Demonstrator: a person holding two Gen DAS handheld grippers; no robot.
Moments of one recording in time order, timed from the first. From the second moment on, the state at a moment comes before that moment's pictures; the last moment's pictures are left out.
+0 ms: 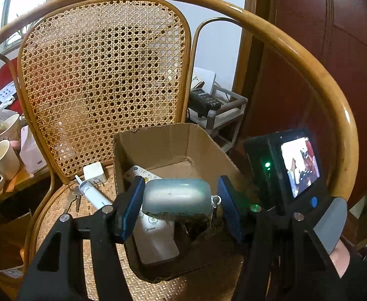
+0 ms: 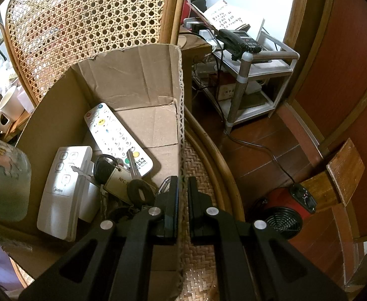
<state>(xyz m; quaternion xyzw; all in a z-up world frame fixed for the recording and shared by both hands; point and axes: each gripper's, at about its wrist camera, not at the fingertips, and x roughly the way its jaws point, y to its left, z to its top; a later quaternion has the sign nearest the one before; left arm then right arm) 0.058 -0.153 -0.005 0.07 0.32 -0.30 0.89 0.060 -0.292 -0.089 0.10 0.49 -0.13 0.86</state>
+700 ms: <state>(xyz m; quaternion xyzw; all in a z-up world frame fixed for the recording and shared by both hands) 0.150 -0.033 -0.008 0.00 0.32 -0.10 0.94 0.062 -0.288 -0.089 0.08 0.49 -0.13 0.86</state>
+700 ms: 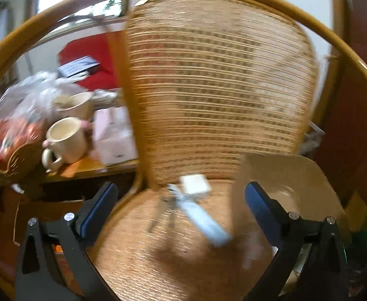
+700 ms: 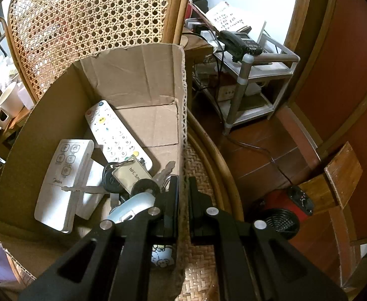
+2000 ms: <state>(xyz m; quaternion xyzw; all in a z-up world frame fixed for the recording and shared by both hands) 0.249 -0.035 -0.153 0.08 0.47 -0.11 0.87 0.063 -0.287 -0.090 0.08 0.49 -0.13 0.86</state>
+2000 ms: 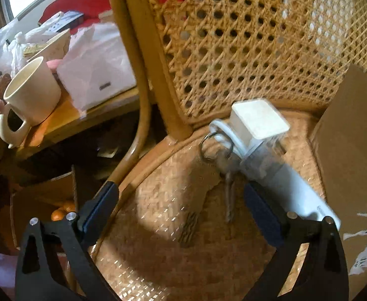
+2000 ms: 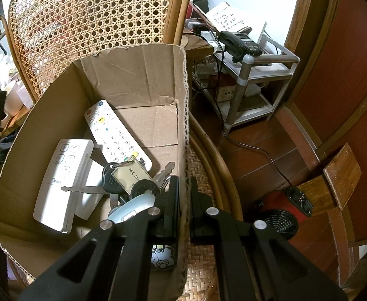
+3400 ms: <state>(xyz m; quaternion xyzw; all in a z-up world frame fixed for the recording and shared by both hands) 0.227 -0.020 -0.117 0.03 0.46 -0.16 0.87 0.062 -0.288 -0.089 0.08 0.49 -0.13 0.86</state>
